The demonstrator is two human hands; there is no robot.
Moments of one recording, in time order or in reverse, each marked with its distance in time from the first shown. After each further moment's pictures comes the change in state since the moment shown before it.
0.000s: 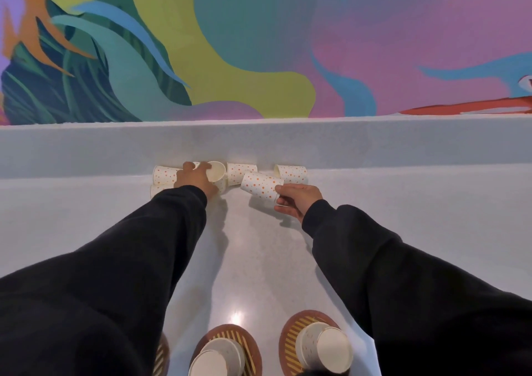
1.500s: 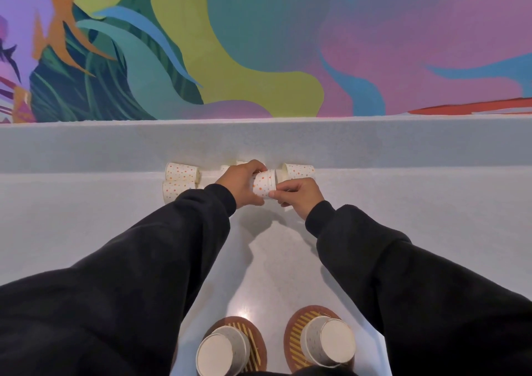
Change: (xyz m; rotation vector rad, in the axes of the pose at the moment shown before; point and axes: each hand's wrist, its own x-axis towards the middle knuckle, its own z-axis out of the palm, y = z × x) left_hand -0.057 0.057 -0.012 -0.134 -0.128 0.553; right_hand -0.010 0.007 0.008 -0.450 -0.161 -0.414
